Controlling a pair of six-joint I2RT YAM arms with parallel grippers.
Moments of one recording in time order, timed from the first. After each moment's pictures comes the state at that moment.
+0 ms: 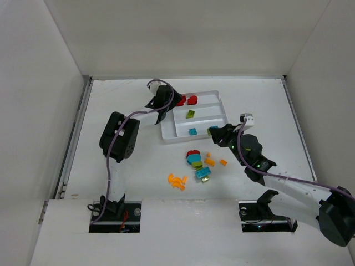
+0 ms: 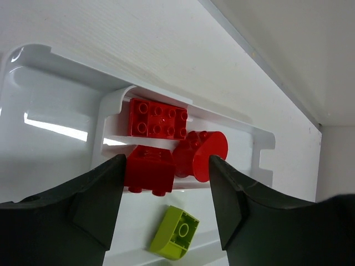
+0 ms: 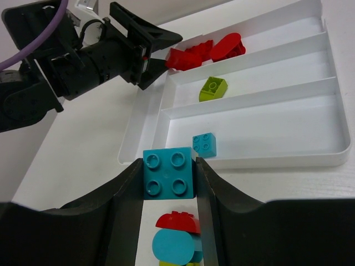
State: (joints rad) left arm -0.44 2.11 1.39 0.24 -0.19 -0.98; right arm 0.68 0.98 0.43 0.45 0.29 0.56
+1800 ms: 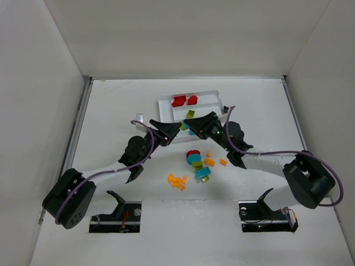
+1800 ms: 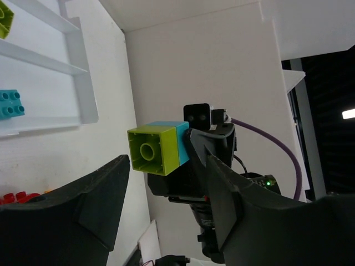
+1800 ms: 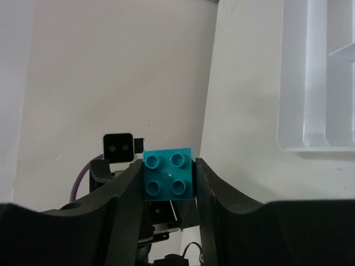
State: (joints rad) left arm -0.64 1.21 0.34 0.92 0.02 -1.36; right arm 0.68 1.41 0.61 0.79 -0.06 1.30
